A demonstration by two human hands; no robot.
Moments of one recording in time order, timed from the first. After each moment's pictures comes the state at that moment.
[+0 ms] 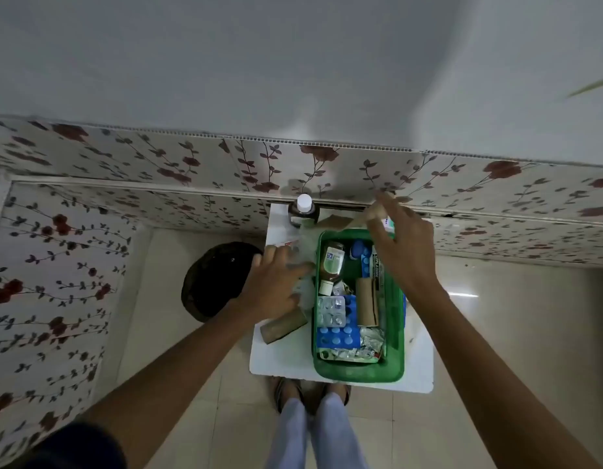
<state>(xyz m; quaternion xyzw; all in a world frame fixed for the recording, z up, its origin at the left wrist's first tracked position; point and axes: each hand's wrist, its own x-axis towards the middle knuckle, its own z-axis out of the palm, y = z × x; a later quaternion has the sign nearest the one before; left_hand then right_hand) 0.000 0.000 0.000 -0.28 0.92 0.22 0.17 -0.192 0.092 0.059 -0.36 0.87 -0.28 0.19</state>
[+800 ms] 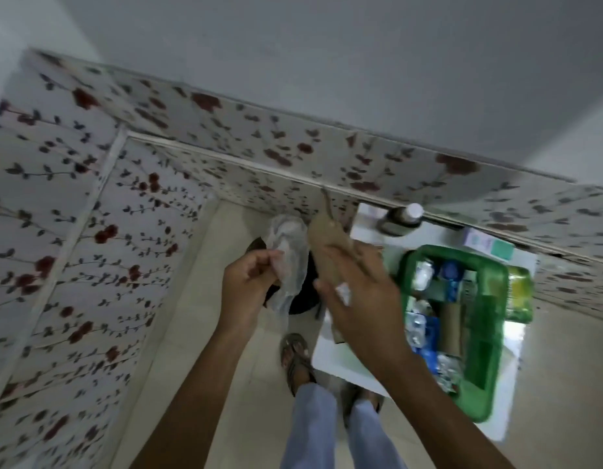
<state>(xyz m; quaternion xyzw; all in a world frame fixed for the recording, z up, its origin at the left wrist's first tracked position) 0.141 -0.032 0.043 -0.62 0.46 0.58 -0.27 -0.008 0.038 0.084 -0.57 0.72 -0.33 0.20</state>
